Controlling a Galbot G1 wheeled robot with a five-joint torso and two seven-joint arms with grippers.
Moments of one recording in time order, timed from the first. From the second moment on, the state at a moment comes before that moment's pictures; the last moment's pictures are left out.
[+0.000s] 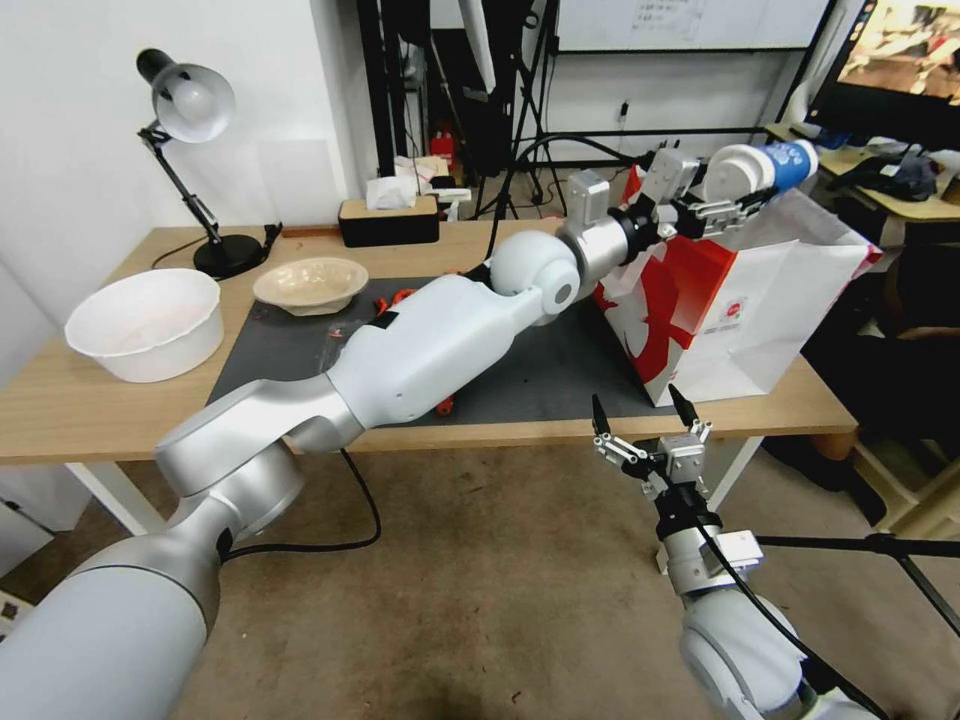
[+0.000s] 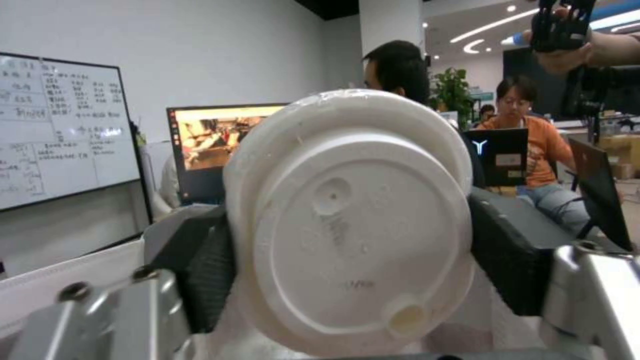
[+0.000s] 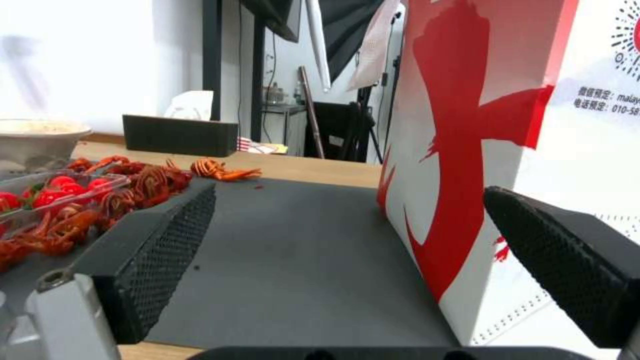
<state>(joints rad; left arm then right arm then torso) -0.03 -1.48 0.55 -1.20 -0.97 -0.01 0.23 -1.46 1.04 0.26 2.06 0.22 0.20 0.33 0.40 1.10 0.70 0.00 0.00</state>
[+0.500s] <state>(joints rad) -0.02 -1.46 0.51 -1.23 -0.97 -0.01 0.20 -1.46 1.05 0.26 2.06 0.22 0.20 0.33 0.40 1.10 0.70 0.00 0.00</state>
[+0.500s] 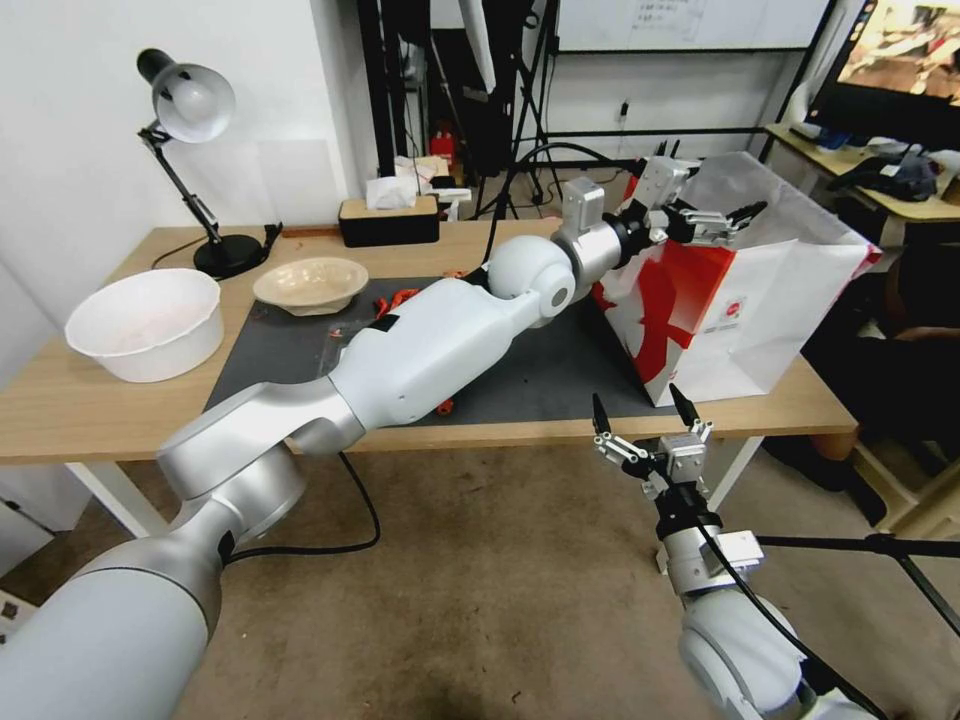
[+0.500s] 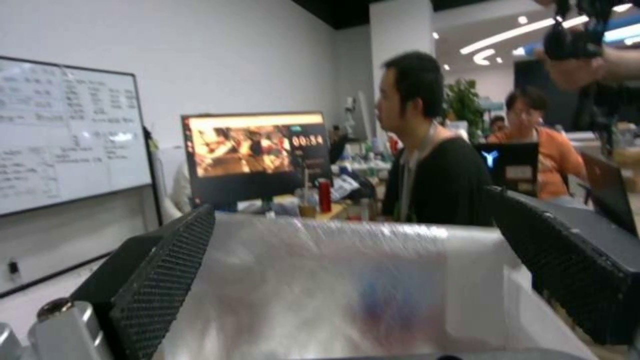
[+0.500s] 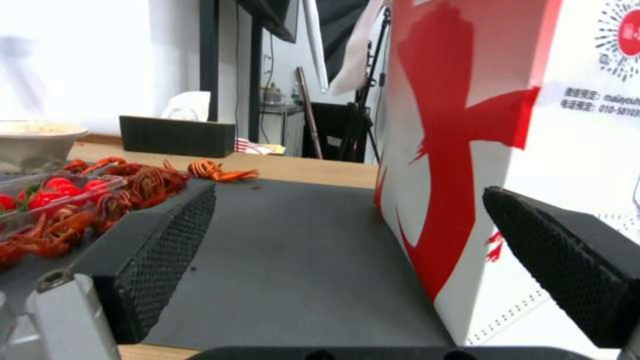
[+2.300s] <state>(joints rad) 1.23 -0.93 -0.52 -1.99 -0.64 -0.04 -0.01 -1.39 1.03 0.21 1.99 0.22 0.20 0.33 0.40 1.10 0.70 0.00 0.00</state>
